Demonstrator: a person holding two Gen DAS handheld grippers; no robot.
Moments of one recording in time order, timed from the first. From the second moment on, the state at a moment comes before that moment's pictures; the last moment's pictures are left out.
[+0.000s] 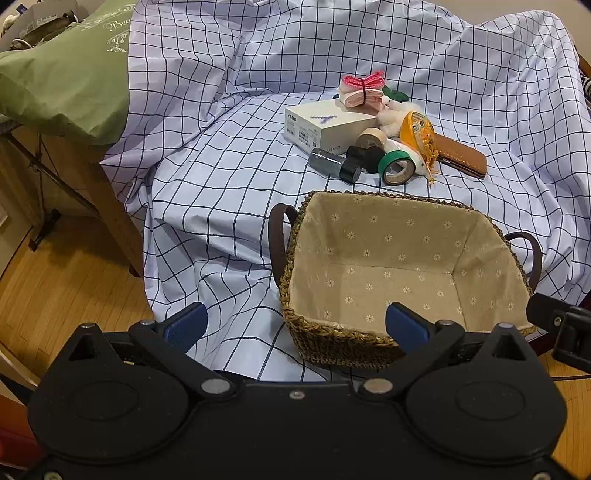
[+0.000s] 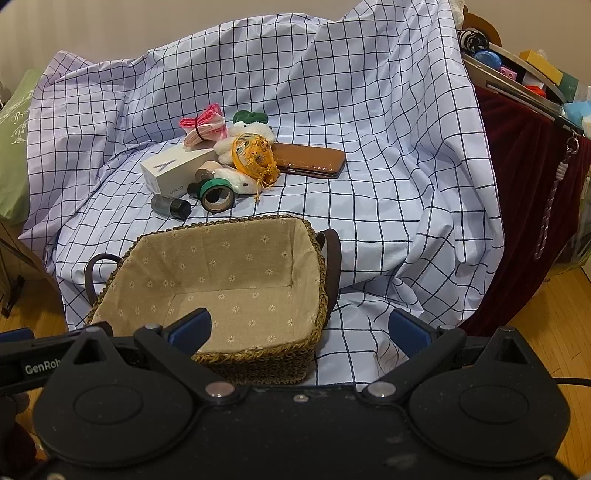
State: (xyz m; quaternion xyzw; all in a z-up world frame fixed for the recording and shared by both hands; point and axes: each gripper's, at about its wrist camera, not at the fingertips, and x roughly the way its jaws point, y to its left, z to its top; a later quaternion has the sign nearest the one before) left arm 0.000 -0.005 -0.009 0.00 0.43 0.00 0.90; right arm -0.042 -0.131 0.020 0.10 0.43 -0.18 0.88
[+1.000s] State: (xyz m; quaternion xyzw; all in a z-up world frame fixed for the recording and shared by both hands) left arm 0.012 -0.004 -0.018 -0.01 0.45 -0.01 0.89; right arm -0.034 -0.132 0.011 0.10 0.44 -0.18 0.88
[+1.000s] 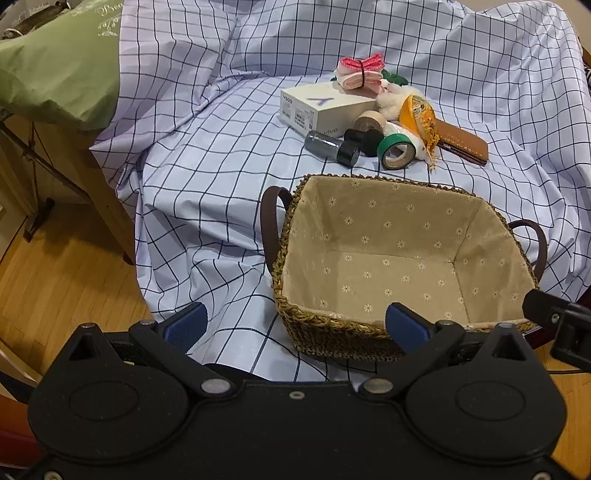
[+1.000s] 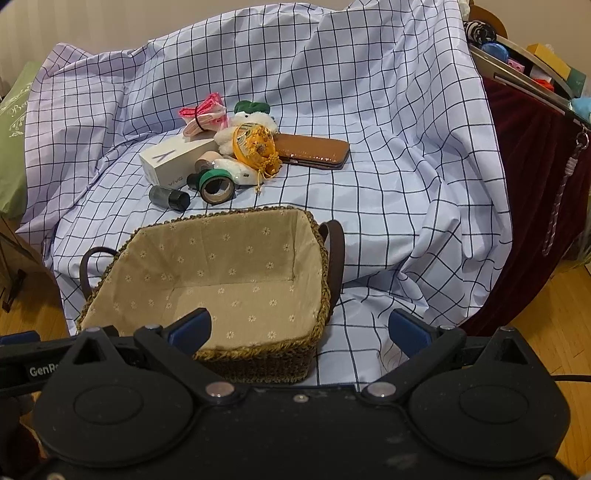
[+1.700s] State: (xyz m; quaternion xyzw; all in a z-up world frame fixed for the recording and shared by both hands) left arm 0.075 0.010 -0.016 -0.05 0.46 -0.01 0.89; right arm 0.040 -0.176 0.021 0.12 0.38 -0.20 0.90
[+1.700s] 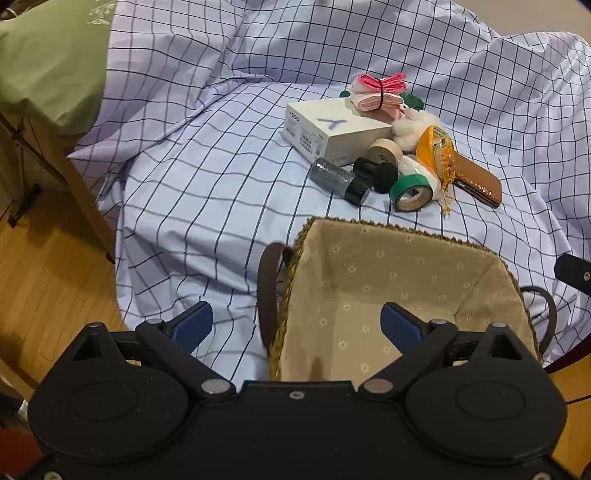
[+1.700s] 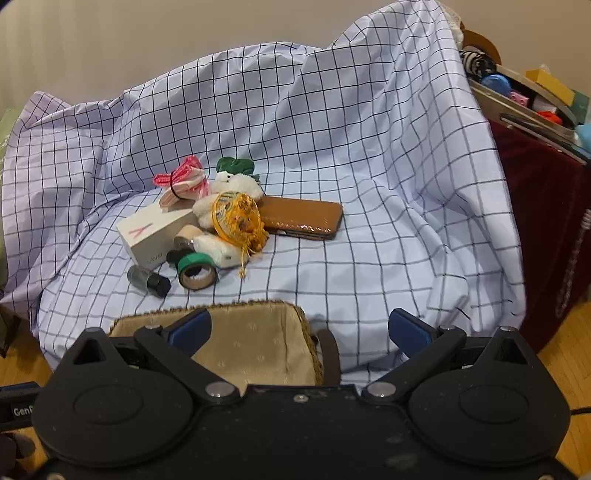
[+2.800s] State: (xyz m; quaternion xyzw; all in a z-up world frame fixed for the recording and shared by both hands) left arm 0.300 -0.045 0.036 -0.02 0.37 -0.07 0.92; right arm 0.246 -0.211 -0.044 0.12 0.40 -0.16 0.89
